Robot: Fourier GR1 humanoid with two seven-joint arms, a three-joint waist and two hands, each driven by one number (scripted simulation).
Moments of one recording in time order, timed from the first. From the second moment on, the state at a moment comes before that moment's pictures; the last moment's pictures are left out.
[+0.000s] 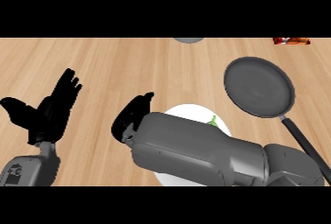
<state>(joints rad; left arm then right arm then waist) -0.18 0.25 0.00 -1.55 0.19 0.13 0.21 -1.26 -0.02 1.08 -1.07 0.11 0.89 0.98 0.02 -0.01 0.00</state>
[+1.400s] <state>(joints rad) -0.19 0.23 0.01 -1.60 0.17 0.13 0.26 -1.18 -0.01 1.29 -0.94 0.08 0.80 1.03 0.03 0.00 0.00</state>
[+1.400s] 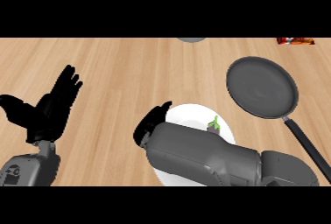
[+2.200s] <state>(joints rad) -0.19 0.20 0.02 -1.58 0.14 0.12 0.23 -1.08 -0.01 1.27 -0.89 0.27 0.76 0.93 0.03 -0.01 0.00</state>
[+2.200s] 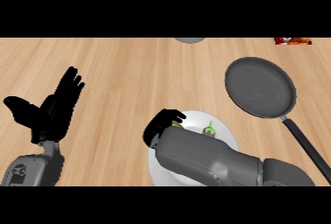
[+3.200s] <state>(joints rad) -0.14 0.22 0.07 -1.59 0.15 0.11 0.23 -0.84 -0.14 1.04 -1.20 0.43 0.24 0.74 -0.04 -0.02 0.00</state>
